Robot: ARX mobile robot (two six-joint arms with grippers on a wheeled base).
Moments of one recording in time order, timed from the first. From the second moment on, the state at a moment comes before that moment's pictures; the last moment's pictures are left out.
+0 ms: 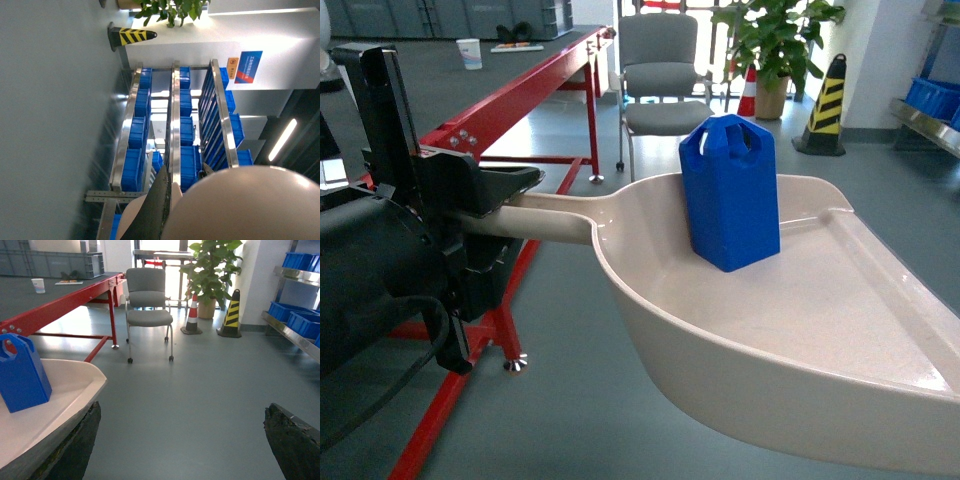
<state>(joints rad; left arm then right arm) -0.37 1.74 0.44 1.28 0.03 -1.54 0.11 0.37 0.12 0.25 0.11 -0.01</state>
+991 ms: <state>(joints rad) -0.37 1.74 0.44 1.28 0.03 -1.54 0.11 0.37 0.12 0.25 0.11 -0.01</state>
